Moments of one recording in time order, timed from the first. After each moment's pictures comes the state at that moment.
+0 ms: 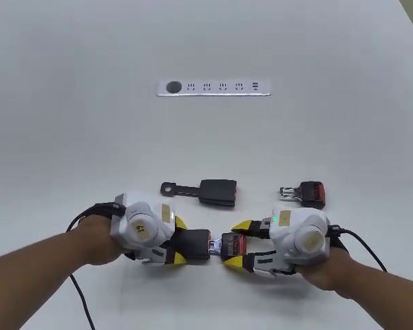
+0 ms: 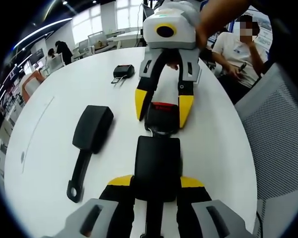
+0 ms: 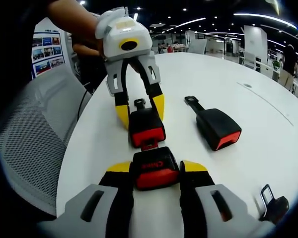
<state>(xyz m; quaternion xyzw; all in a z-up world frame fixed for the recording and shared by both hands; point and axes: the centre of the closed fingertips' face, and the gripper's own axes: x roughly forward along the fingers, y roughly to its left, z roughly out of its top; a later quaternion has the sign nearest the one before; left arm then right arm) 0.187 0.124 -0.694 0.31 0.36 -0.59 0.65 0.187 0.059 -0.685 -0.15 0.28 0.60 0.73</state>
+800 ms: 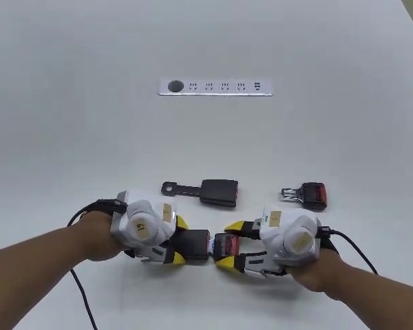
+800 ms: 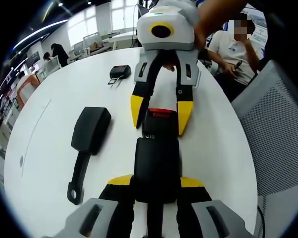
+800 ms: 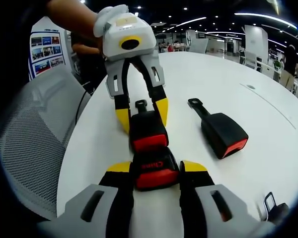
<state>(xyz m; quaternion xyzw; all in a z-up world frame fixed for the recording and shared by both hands) 0.186 0.123 -0.696 0.31 0.36 -0.60 0.64 0.185 0.071 -0.683 -0.15 0.28 0.60 0.73</state>
